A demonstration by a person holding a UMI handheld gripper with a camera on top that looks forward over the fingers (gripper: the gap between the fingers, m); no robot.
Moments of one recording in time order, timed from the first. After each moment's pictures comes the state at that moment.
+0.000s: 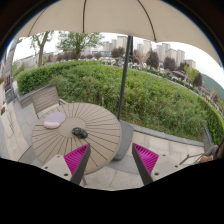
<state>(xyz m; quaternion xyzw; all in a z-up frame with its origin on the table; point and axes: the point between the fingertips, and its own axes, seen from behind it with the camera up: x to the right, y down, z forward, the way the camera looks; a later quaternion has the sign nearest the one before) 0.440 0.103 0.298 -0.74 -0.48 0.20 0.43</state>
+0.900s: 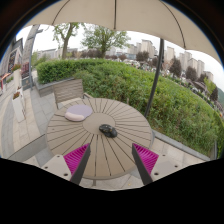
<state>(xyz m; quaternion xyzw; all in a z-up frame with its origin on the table) 0.357 -0.011 0.230 -0.67 -0.57 0.25 0.40</state>
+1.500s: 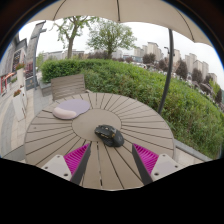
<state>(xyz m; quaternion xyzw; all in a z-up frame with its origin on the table) 0.196 0.042 0.076 -0.65 -0.59 0.28 0.39</state>
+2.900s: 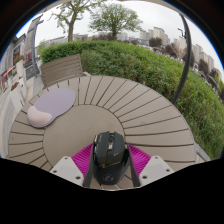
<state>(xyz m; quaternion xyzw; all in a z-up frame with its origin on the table) 0.019 0.092 -0.021 -0.67 -0.63 0.24 0.30</state>
